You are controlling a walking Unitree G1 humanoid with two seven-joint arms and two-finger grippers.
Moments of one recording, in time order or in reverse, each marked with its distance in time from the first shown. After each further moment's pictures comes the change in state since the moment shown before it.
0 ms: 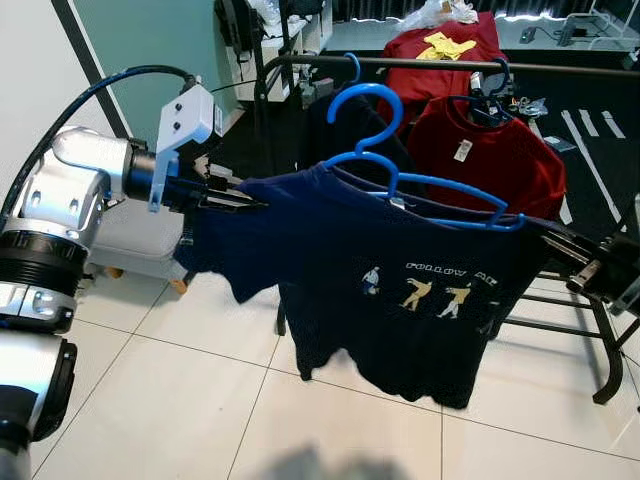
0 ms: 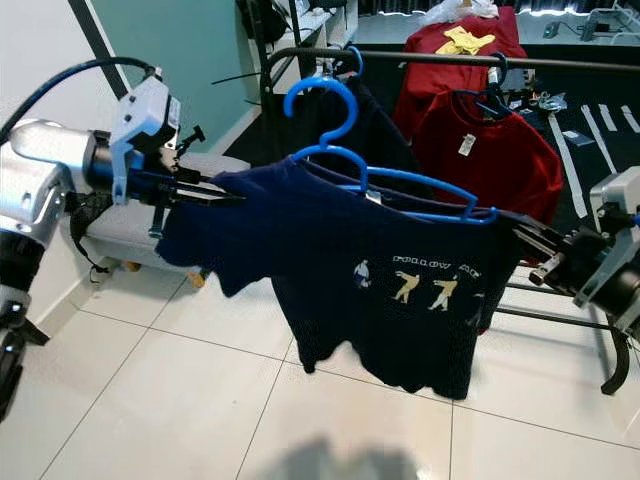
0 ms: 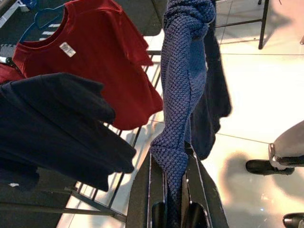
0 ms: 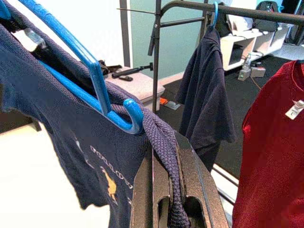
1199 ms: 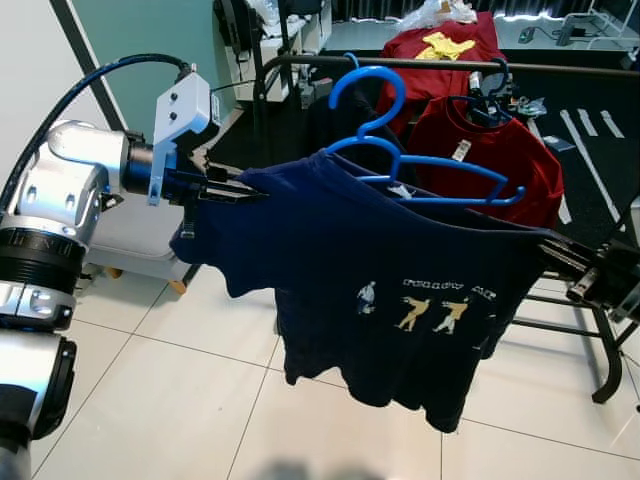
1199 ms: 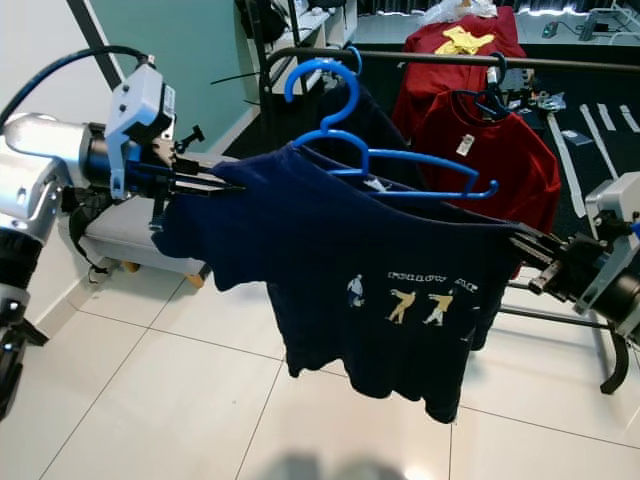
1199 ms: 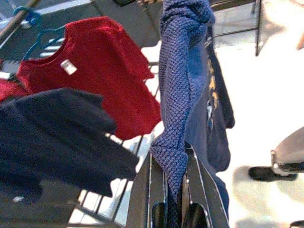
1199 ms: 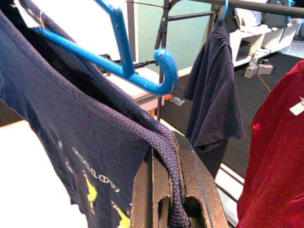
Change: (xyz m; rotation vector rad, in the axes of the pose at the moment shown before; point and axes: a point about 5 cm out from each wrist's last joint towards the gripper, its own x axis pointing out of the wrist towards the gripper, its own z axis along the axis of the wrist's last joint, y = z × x) left arm -0.002 -0.001 0.013 0.031 -0.051 -0.025; right arm -0.002 0.003 -0.002 -0.010 0.026 0.026
